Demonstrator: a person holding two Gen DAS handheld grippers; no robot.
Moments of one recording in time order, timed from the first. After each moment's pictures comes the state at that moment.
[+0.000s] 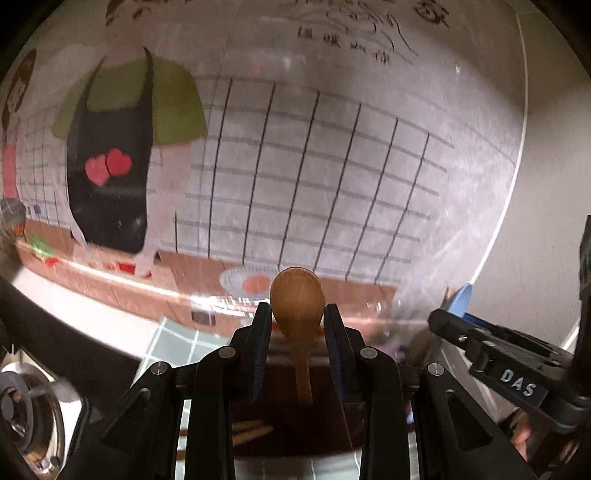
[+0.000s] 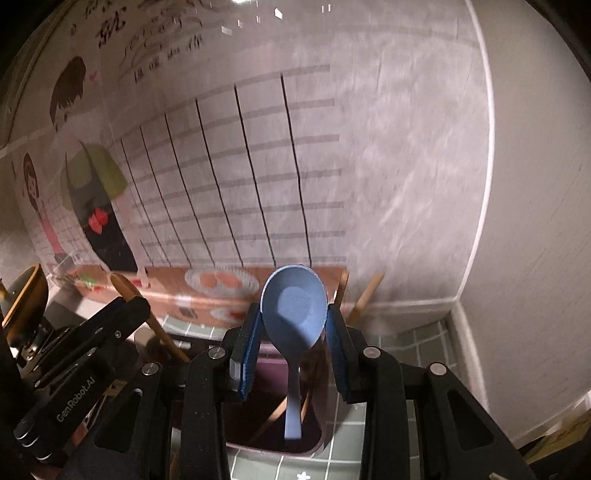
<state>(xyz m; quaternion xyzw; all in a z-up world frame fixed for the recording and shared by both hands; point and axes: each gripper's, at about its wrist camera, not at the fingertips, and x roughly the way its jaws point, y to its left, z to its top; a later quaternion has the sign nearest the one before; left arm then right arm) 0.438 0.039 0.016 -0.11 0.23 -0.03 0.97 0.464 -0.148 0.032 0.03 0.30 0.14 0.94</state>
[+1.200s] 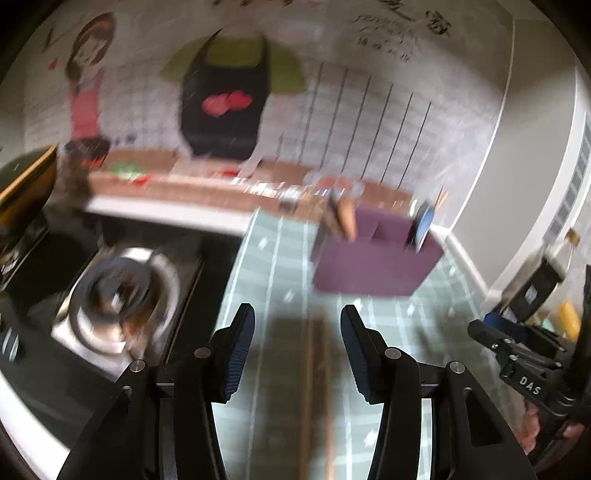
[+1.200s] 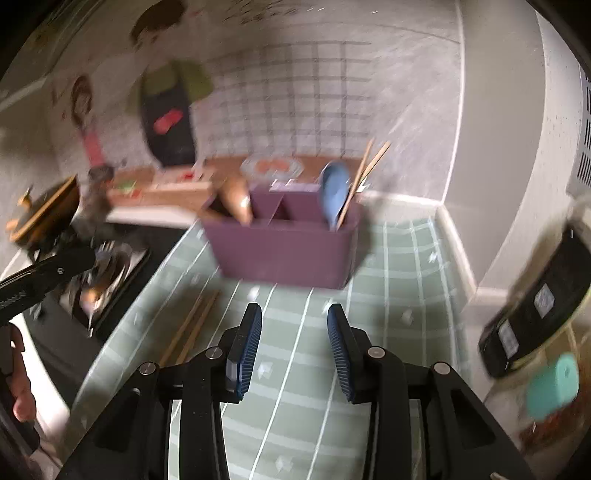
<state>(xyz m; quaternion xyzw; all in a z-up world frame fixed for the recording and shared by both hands) 0.232 0.109 -0.007 -0.11 0.33 0.01 0.94 0.273 -0.133 -0.003 -0.05 0.35 0.16 0.92</state>
